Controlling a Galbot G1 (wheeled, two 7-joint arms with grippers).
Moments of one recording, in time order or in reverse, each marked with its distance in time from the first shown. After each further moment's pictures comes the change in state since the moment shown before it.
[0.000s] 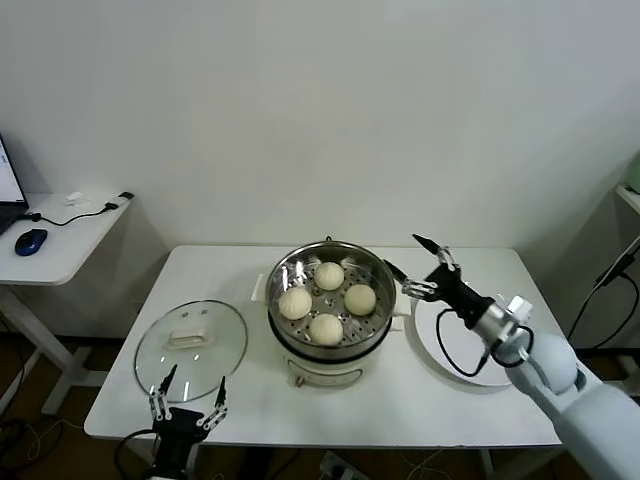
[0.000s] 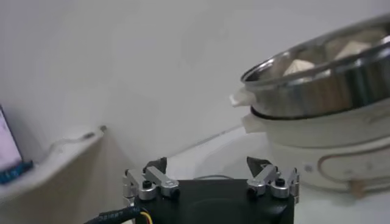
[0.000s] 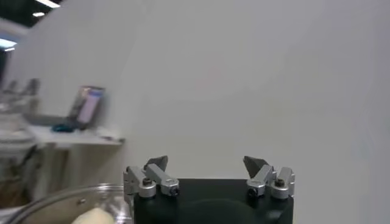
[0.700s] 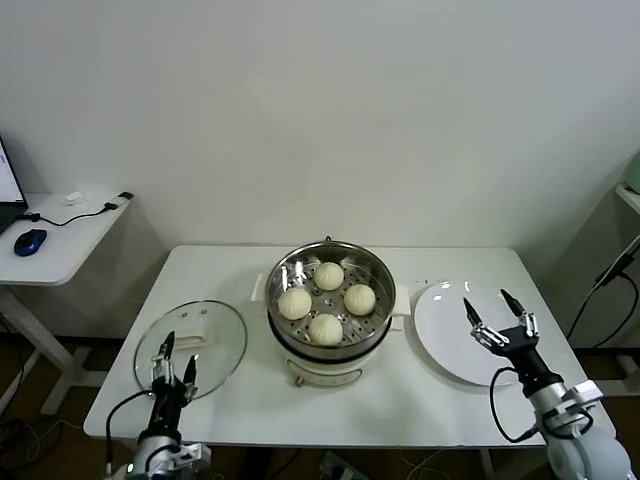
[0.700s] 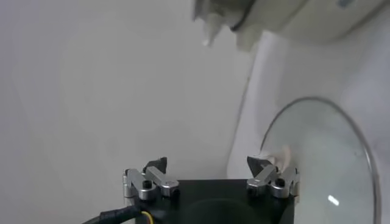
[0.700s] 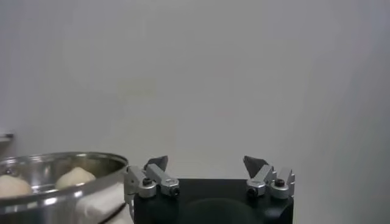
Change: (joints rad) left arm -0.242 0.054 -0.031 0.252 0.860 0.064 -0.125; right arm -0.365 0.276 0.382 -0.005 -0.114 0.007 0.016
